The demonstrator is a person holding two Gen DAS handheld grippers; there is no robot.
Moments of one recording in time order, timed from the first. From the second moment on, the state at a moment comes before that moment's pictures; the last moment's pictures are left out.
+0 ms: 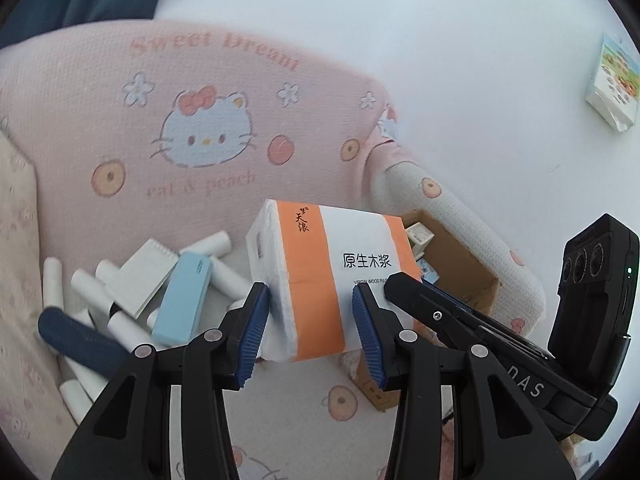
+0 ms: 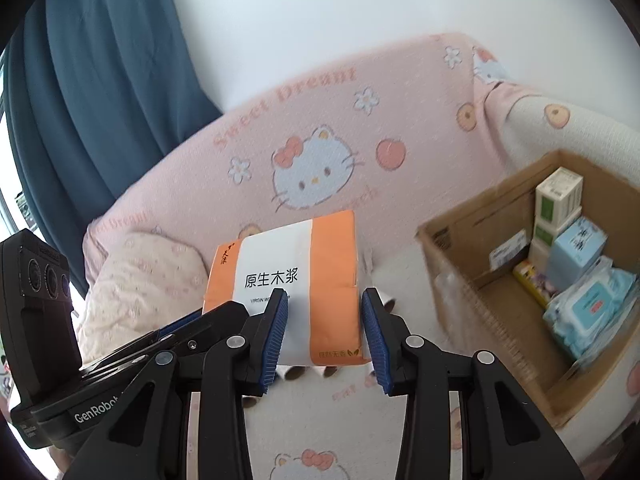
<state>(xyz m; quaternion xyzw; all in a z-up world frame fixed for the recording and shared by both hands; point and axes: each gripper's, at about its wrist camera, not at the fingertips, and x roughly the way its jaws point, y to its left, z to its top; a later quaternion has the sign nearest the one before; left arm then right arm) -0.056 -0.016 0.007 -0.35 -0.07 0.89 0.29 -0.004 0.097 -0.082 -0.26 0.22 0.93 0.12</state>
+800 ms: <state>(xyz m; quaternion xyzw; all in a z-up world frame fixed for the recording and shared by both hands) -0.114 0.194 -0.019 -0.48 -0.06 0.78 0.40 0.033 0.284 -0.055 -0.37 0.22 0.87 0.22</state>
